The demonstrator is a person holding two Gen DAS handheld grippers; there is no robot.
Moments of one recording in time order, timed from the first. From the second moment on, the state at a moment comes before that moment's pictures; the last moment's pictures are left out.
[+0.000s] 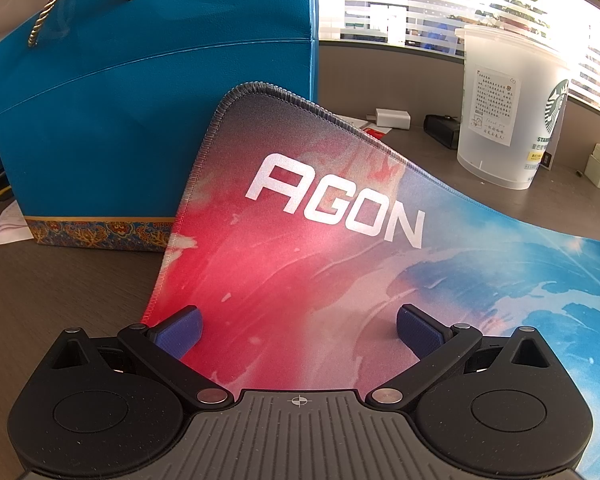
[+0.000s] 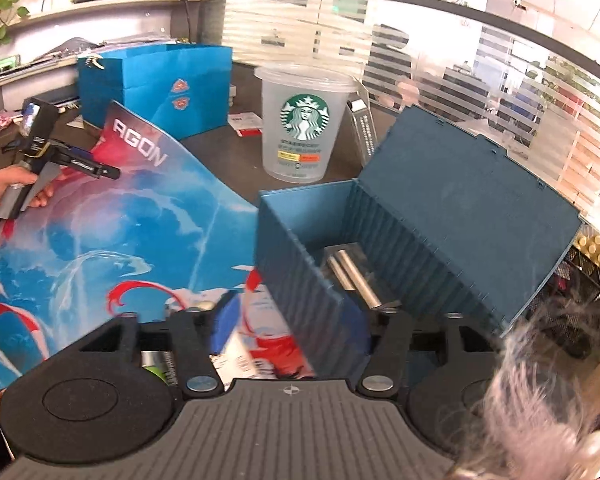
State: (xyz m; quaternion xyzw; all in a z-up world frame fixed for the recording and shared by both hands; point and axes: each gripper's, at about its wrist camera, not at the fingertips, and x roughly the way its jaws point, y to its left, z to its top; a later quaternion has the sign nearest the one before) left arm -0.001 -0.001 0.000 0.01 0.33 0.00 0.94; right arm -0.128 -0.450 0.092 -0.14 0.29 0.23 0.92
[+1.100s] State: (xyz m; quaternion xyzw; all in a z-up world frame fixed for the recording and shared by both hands) left arm -0.001 -0.001 0.000 0.01 0.33 0.00 0.94; right arm -0.237 -0.395 0.009 -0.08 0.32 0.27 0.91
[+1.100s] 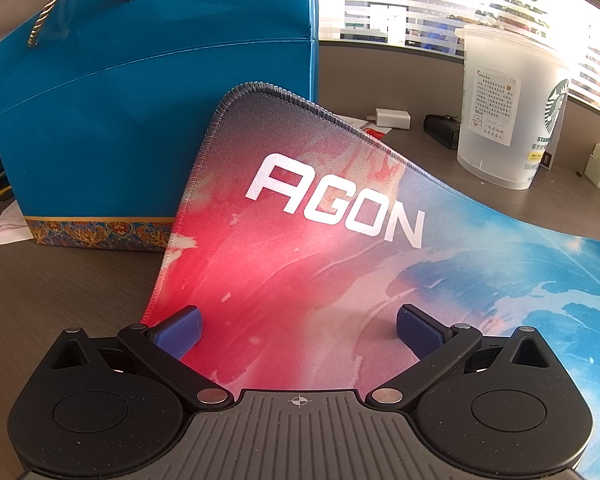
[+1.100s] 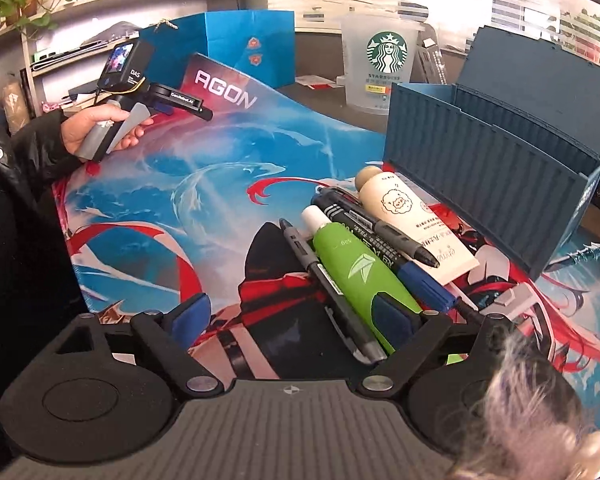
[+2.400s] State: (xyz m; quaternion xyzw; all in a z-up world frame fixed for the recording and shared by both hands) left arm -0.001 -0.001 0.000 0.01 0.33 -0.01 0.94; right arm -0.214 -0.369 0.042 -0.20 0.32 0.28 0.88
